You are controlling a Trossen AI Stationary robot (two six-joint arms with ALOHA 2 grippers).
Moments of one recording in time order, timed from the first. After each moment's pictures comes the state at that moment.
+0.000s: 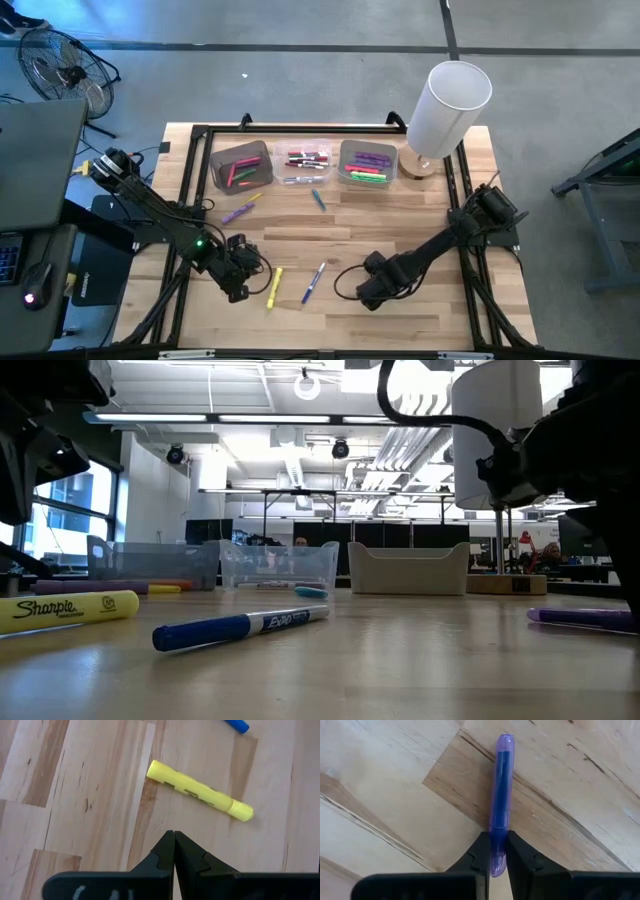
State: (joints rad) left arm -0.70 1.31 0.76 -0.53 -0.25 -0.87; right arm 0.55 1.95 1.18 -0.80 0.00 1.46
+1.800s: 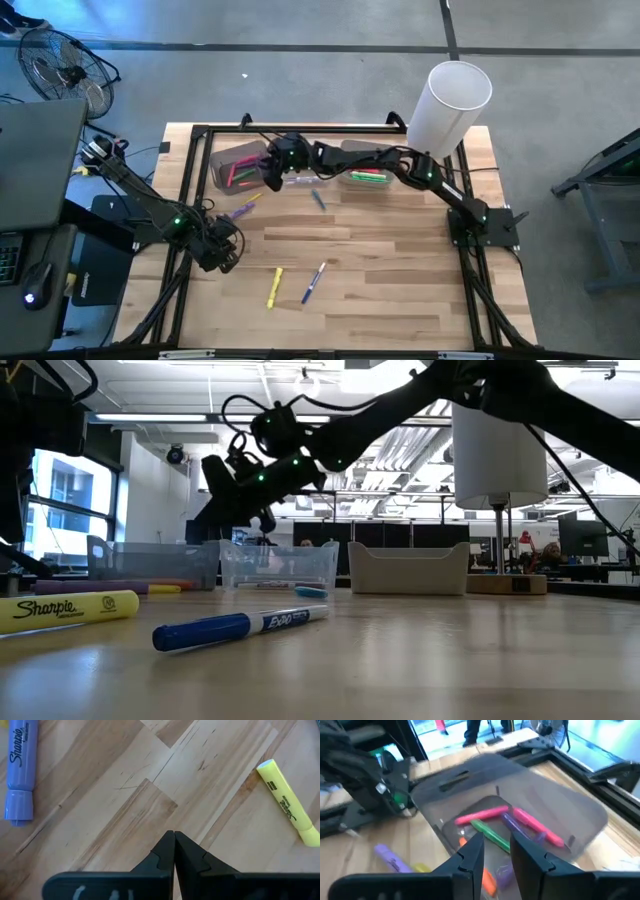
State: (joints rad) left arm -0.70 0.96 0.55 -0.78 -0.32 -1.37; right arm -0.29 2.44 1.96 0.09 -0.09 0.19
